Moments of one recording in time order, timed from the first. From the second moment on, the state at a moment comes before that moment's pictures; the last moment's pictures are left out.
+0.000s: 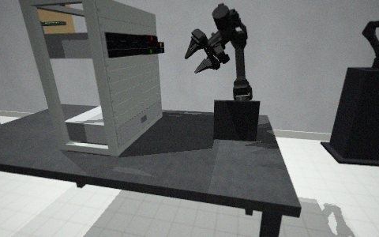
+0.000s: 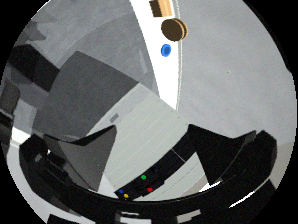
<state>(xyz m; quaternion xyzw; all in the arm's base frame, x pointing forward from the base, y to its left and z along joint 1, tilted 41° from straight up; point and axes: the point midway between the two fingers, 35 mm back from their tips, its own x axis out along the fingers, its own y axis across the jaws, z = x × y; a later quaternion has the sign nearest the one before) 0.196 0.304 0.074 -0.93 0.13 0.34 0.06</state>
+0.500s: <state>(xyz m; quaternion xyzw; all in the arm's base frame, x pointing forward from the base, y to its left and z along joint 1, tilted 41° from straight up) 0.225 0.302 0.128 -0.95 0.04 0.25 0.19</state>
